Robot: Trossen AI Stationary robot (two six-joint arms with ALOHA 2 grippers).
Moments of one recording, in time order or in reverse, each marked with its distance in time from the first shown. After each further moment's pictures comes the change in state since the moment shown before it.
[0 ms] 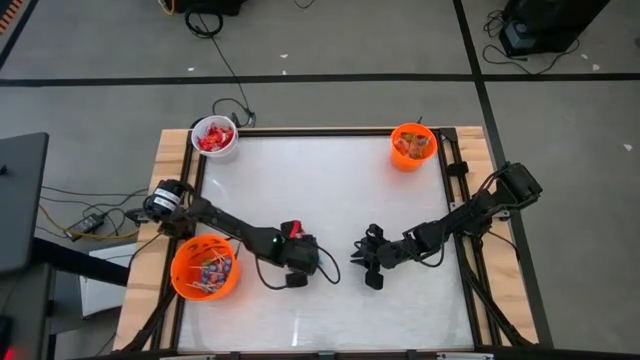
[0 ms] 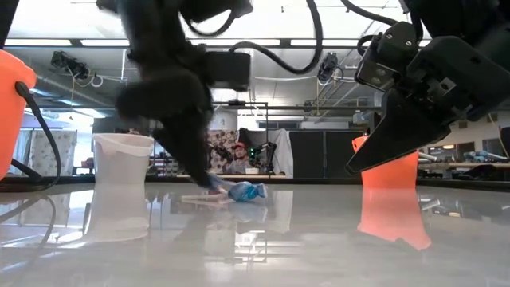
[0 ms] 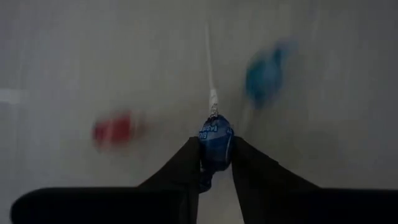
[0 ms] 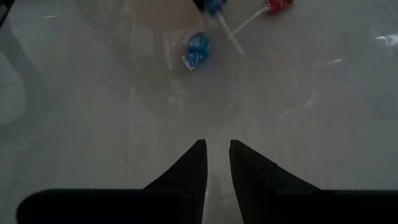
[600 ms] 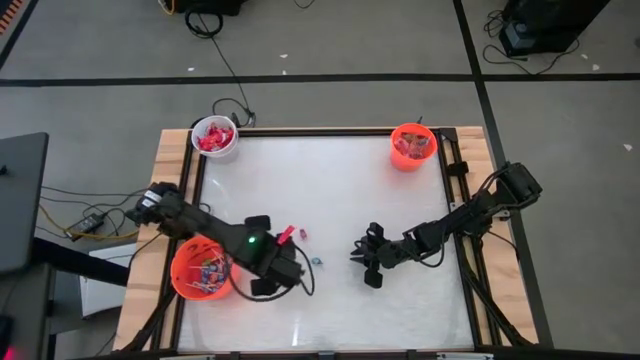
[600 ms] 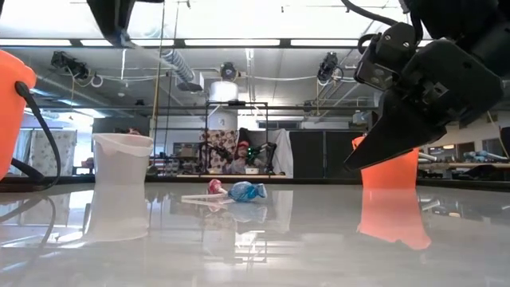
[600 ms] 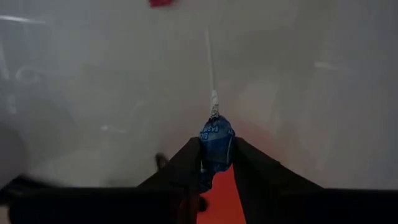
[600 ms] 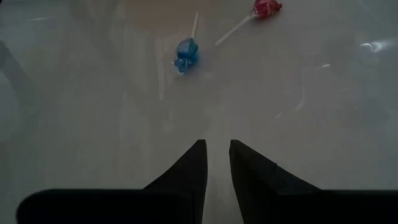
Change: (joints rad) left arm -0.127 -0.050 0.579 -1.033 0.116 -0.233; right arm 0.002 0.000 0.000 0.001 0.041 -0.011
